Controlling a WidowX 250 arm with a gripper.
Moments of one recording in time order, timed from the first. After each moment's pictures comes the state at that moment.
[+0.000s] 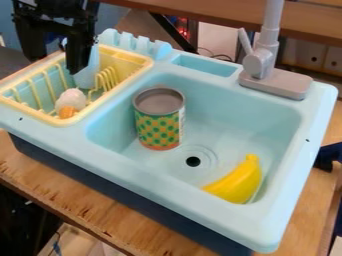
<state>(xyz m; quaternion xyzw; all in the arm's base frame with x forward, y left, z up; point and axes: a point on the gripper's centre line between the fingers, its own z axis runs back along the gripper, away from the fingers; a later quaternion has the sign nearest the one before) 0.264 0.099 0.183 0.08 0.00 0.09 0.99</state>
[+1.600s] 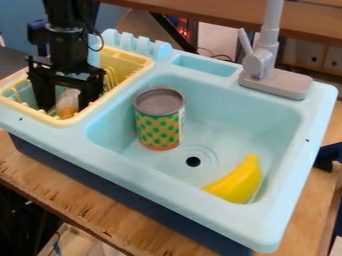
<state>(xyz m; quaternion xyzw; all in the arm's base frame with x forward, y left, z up) 0.277 0.115 0.106 0.05 0.06 0.16 0.98</state>
